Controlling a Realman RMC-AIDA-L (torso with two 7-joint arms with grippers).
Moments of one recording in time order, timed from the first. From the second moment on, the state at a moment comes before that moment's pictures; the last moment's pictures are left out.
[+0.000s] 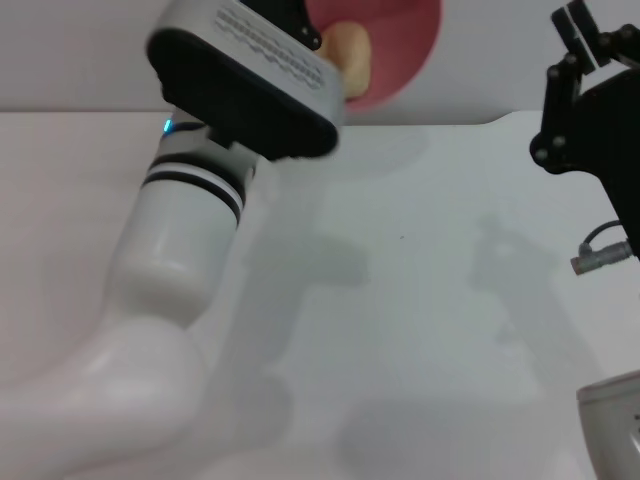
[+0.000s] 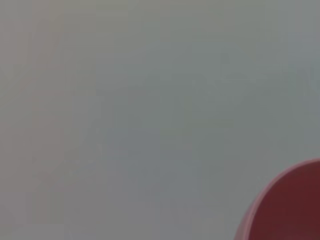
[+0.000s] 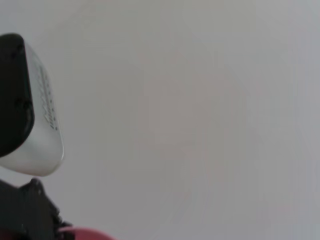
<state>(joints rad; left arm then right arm) -0.47 -2.08 2.39 1.21 1.56 -0.80 -1.52 -0.39 2.07 0.86 1.61 -2.89 -0.72 -0.90</state>
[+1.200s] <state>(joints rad) -0.47 -2.08 2.59 1.10 2.00 -0.93 -1.45 -0.37 2.07 0.79 1.57 -2.88 -0.77 -0.94</state>
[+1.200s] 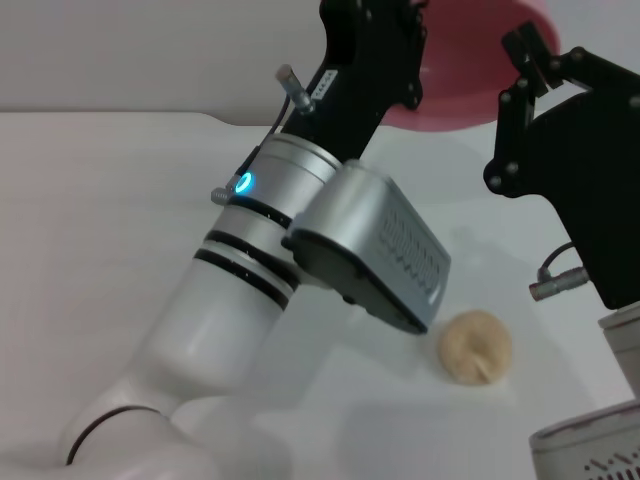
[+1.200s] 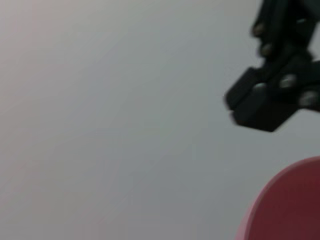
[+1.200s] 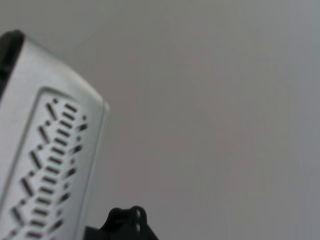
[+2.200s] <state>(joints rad) -0.47 -2.06 2.11 1.34 0.64 -0.41 -1.05 -0.32 2.08 1.03 1.87 -2.59 -0.09 -0.93</state>
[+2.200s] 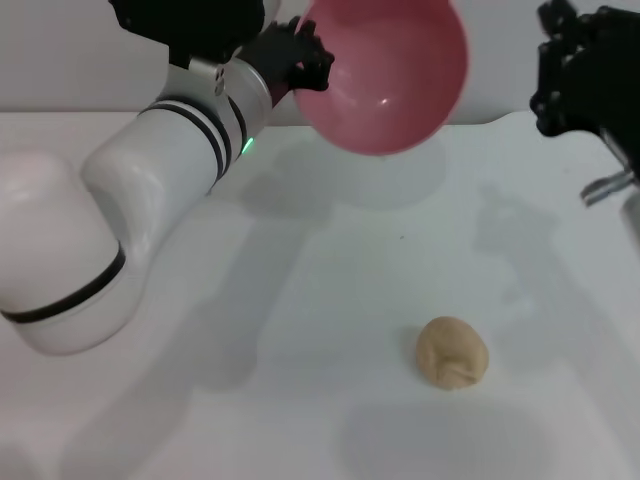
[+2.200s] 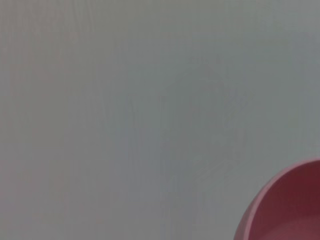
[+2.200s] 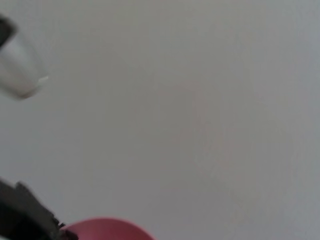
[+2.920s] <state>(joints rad) -0.51 -2.06 1.98 1.26 0.40 -0.46 -0.82 0.04 2.07 1.24 2.02 -2.77 1.03 -0.45</state>
